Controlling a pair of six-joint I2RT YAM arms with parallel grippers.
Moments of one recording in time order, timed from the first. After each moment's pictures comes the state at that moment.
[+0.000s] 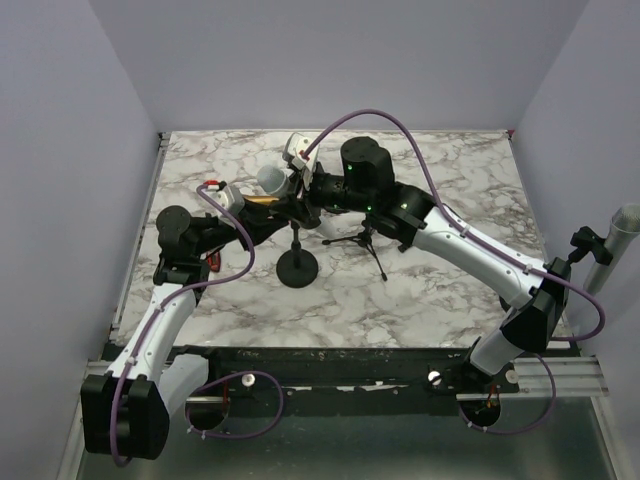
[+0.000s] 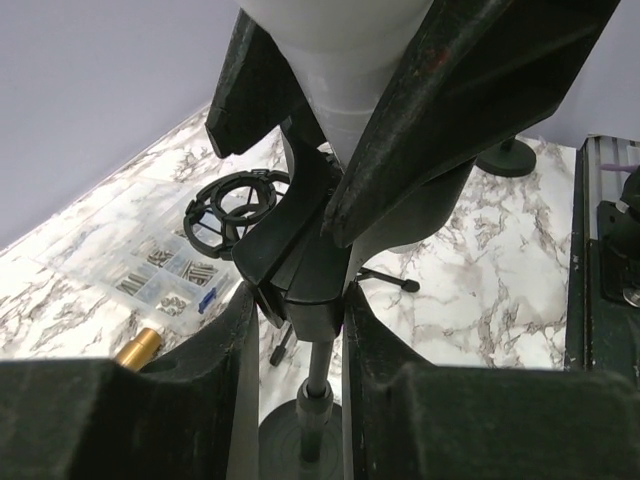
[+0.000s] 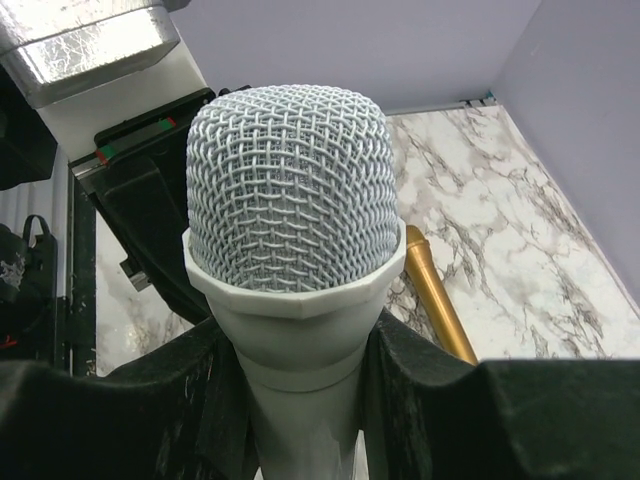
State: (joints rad) left arm -0.11 0.96 0.62 0.52 1.04 -0.14; right arm 0.92 1.61 1.62 -0.20 -0.36 -0.24
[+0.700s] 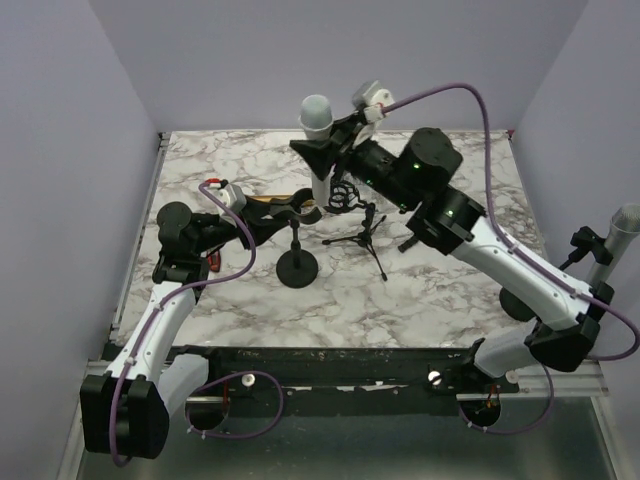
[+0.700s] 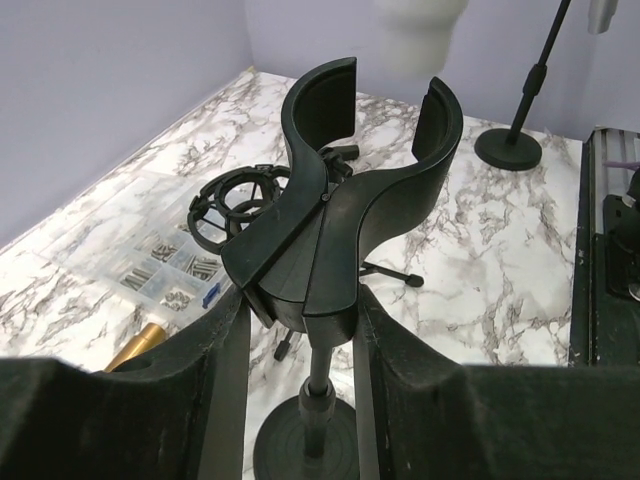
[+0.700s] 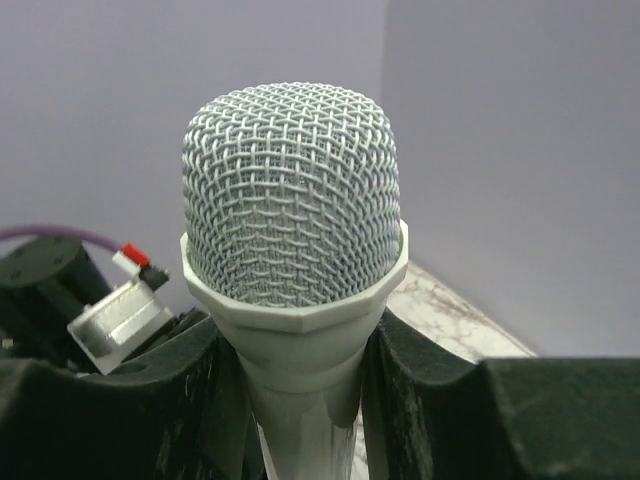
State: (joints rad) left arm -0.11 0.97 0.64 0.46 1.03 -0.10; right arm 0.92 1.49 1.66 0.01 -0.11 -0.05
